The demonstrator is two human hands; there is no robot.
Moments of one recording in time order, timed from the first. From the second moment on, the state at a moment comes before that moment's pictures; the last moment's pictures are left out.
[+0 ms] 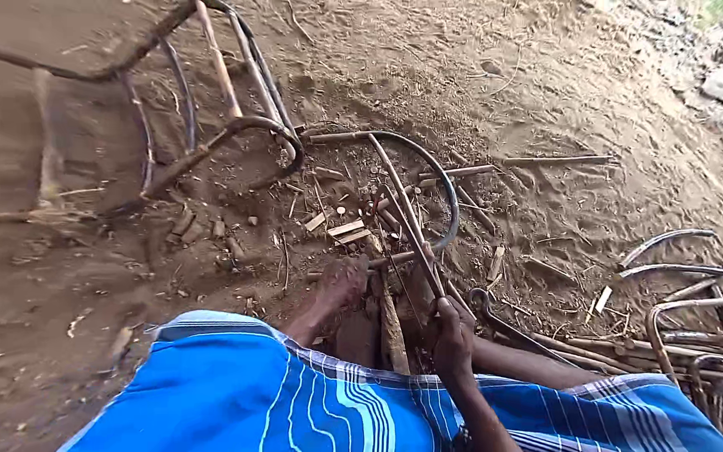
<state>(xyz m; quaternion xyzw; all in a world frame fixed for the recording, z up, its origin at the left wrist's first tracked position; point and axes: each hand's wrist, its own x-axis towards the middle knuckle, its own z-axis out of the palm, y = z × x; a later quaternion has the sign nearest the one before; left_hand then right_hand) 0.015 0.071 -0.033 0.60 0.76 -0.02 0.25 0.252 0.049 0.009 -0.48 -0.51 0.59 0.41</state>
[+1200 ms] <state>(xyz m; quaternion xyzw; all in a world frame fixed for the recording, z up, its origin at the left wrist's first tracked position) 0.007 0.059 -0.049 0.61 0.76 0.01 0.24 0.251 0.029 0.088 -0.52 -0.62 0.54 0.23</state>
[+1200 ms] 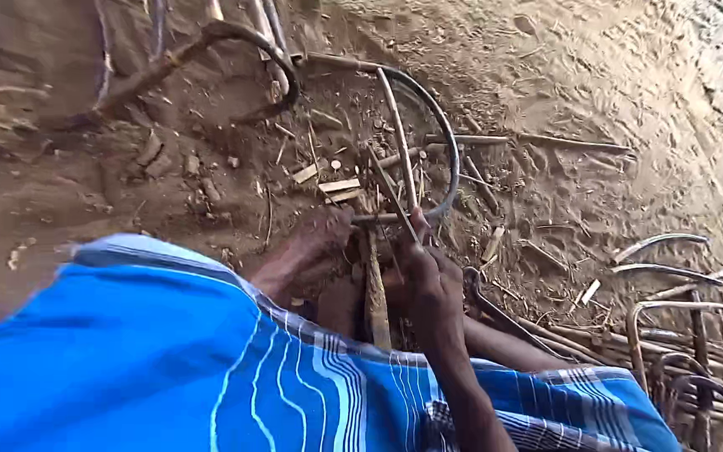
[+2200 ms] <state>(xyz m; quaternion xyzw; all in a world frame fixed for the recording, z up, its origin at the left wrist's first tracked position) -0.006 0.069 -0.048 0.62 0.75 0.01 0.23 0.223 0.054 -0.022 -0.45 -0.59 0.58 0.34</state>
